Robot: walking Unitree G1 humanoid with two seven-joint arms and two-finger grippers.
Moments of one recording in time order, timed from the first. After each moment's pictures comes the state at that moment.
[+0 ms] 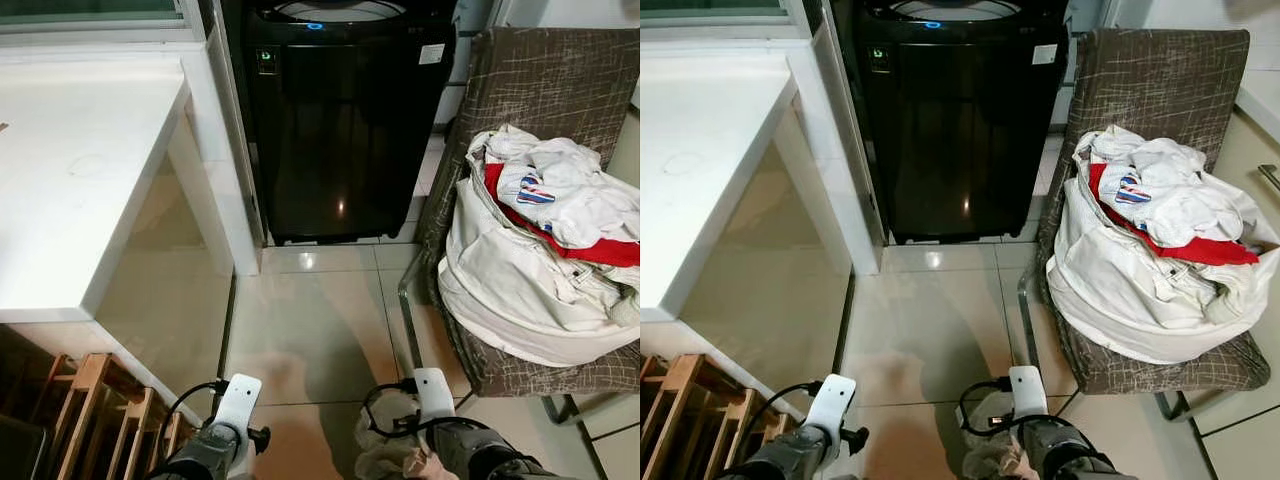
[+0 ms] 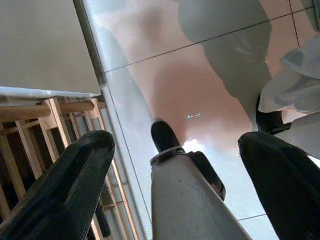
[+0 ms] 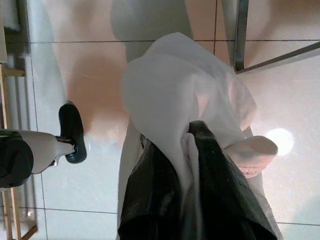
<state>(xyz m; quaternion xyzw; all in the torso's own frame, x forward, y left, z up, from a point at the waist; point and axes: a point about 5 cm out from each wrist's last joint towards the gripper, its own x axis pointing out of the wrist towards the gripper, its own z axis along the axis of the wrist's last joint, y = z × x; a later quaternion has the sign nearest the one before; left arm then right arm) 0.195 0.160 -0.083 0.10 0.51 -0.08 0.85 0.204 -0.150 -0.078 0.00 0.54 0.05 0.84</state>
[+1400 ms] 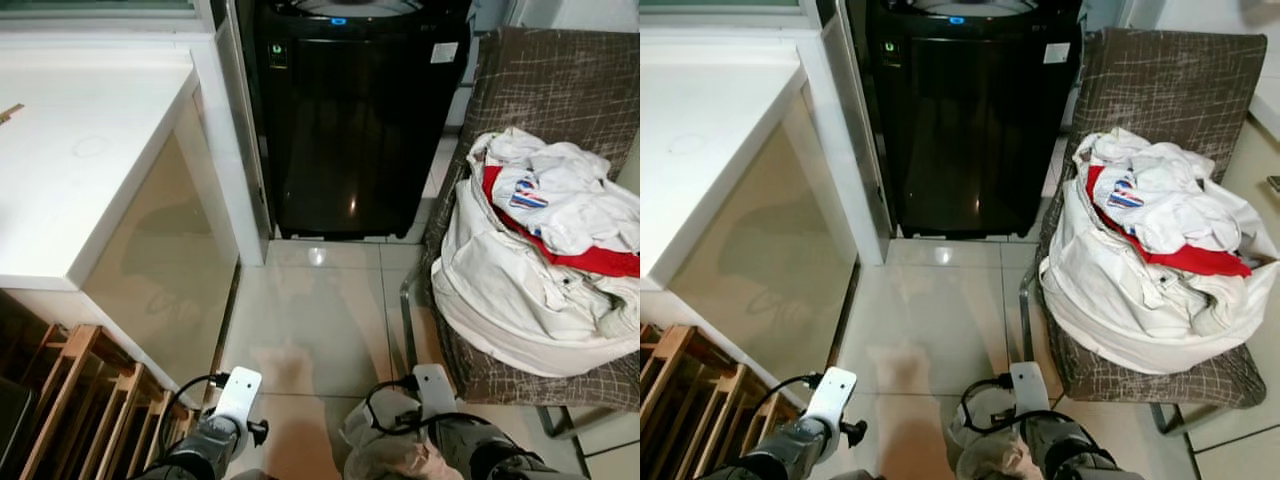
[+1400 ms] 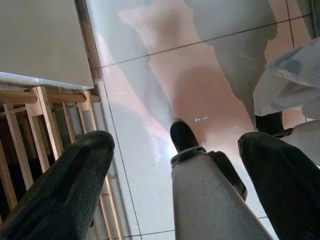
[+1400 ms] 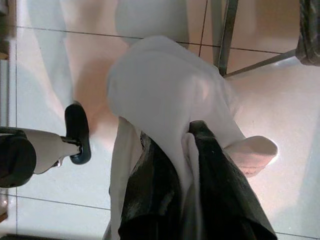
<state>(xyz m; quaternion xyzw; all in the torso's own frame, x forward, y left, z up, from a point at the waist) 0.203 0.160 -0.079 0.11 0.51 -0.08 0.85 0.208 -0.154 -0.076 -0.02 0.54 0.05 0.84</state>
